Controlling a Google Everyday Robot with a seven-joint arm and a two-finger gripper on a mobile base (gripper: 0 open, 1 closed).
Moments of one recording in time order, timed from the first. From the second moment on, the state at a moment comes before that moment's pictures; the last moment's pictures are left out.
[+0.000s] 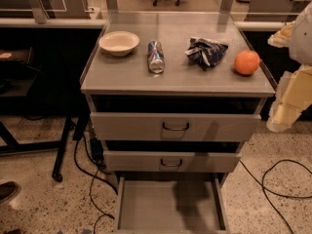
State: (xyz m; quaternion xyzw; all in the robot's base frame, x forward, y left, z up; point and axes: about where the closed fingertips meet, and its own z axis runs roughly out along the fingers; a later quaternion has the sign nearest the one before) arm 0.438 -0.214 0.987 -0.60 0.78 -0.05 0.18
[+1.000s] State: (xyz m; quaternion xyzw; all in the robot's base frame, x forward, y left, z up) arm 0.498 -0.193 0.986 -0.58 0.79 -0.05 0.20
